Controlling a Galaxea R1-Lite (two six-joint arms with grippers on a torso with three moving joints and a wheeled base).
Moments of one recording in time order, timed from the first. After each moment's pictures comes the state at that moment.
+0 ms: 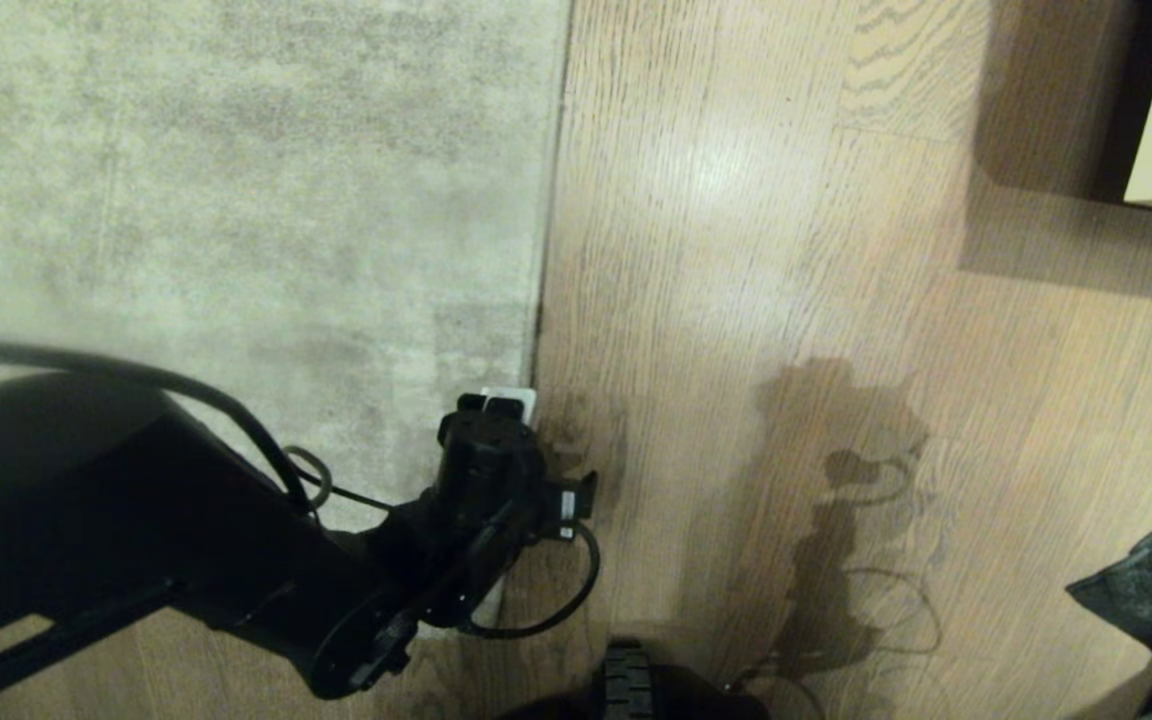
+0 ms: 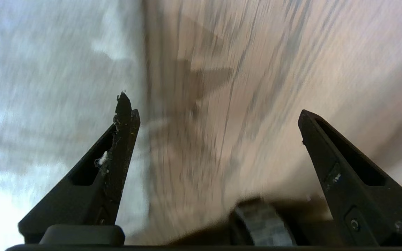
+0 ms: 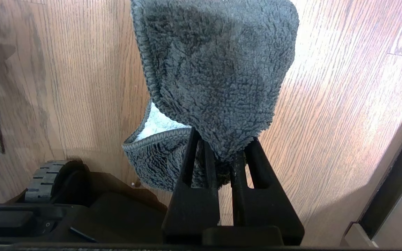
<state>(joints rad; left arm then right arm) -0.73 2.05 -0.78 -0.83 0.37 -0.26 0.01 0.00 0.00 -0.02 -0.01 0.00</state>
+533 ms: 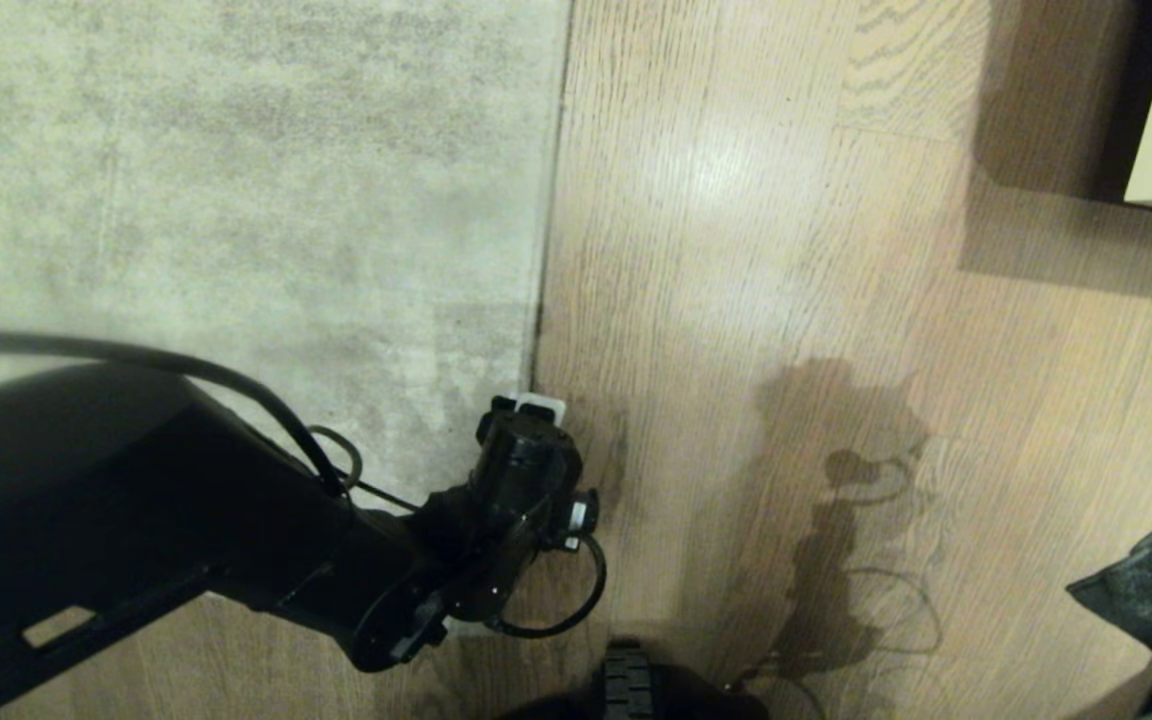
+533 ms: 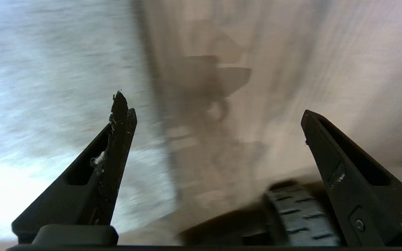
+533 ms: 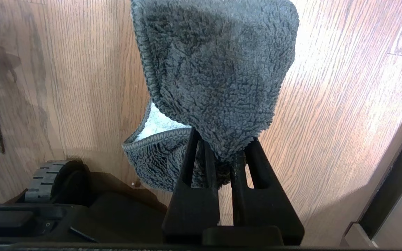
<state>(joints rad) -0.75 2.07 -0.87 -0.62 0.47 -0.18 0.01 0.00 0.00 -0.02 -0.01 0.00</state>
